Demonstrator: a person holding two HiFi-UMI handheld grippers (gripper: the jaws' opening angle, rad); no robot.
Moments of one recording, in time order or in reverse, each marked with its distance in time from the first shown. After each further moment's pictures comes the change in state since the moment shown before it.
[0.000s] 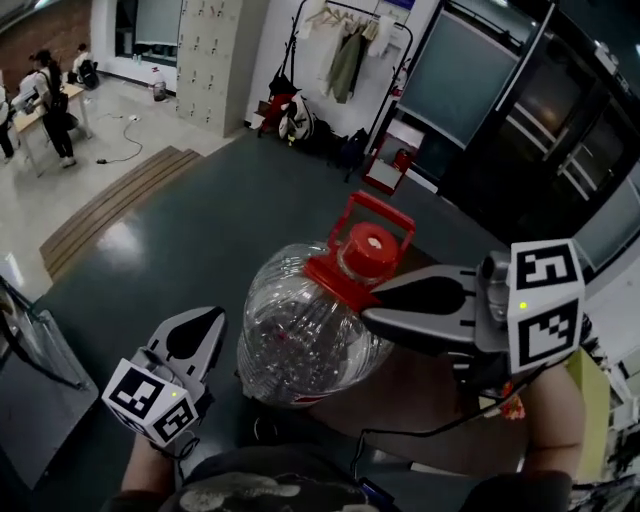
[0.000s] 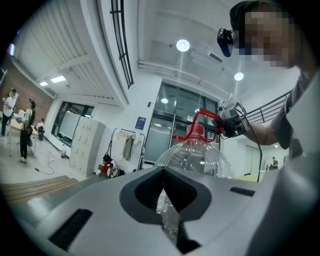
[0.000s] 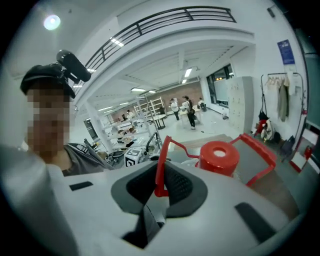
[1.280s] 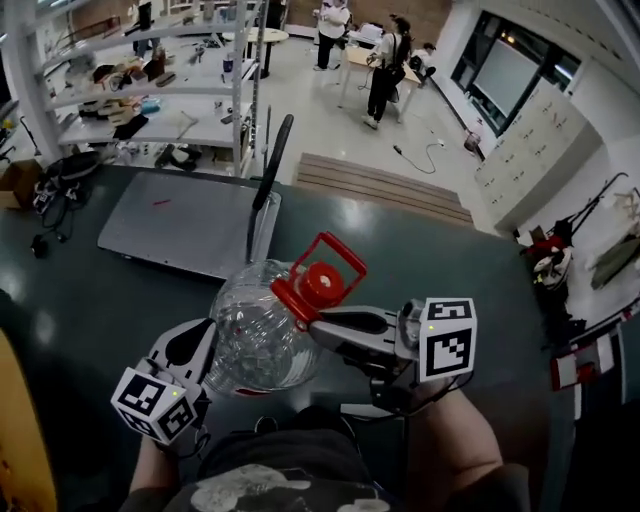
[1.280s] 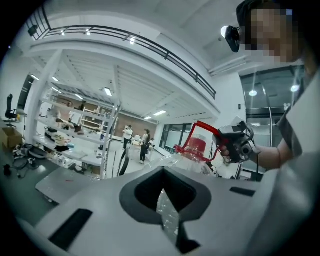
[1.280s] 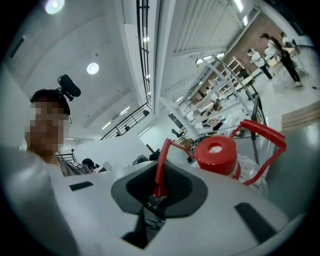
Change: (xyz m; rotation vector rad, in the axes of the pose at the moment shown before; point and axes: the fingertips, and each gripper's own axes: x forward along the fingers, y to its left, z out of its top) left arm -0.537 0.047 -0.096 -0.165 -0.139 1.183; right arm 0.393 0.326 -0.037 -0.041 0.203 1.105
